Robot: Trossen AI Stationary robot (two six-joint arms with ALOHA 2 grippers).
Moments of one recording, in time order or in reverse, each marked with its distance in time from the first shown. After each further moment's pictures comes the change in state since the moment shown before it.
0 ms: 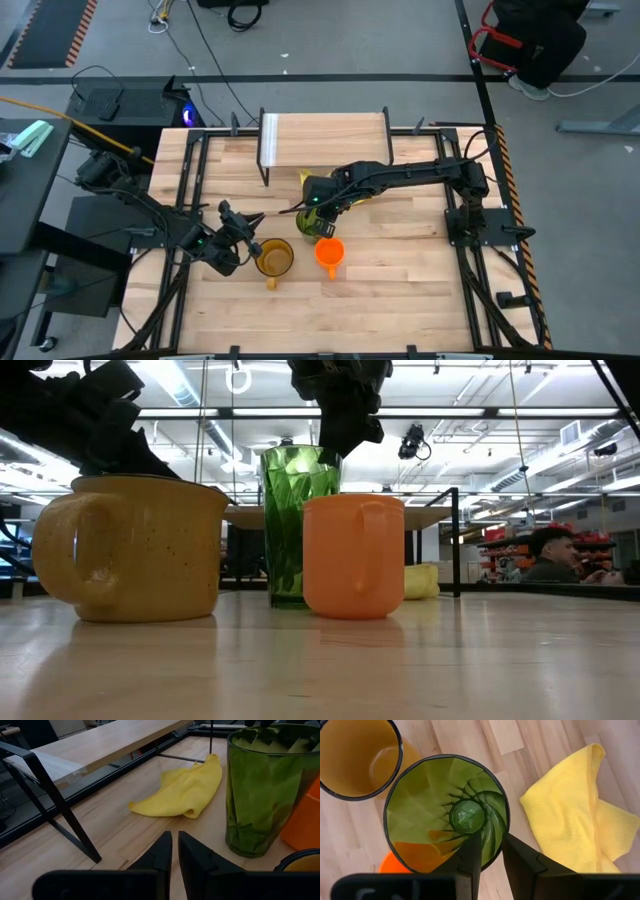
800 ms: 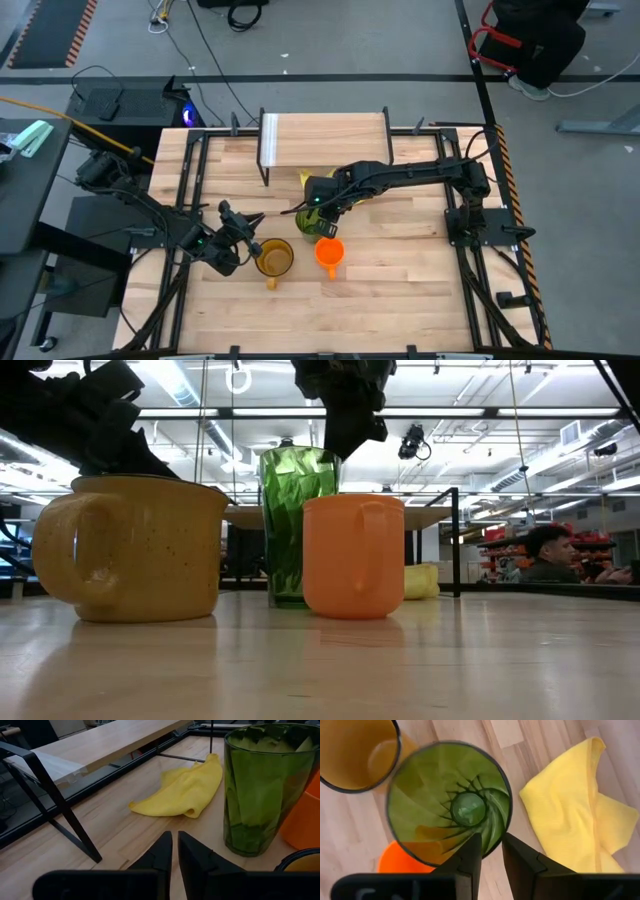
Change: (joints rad) left arm 0.000 0.000 0.000 -0.003 0.000 0.000; right arm 0.000 -0.016 -0.007 -0.018 0.008 0.003
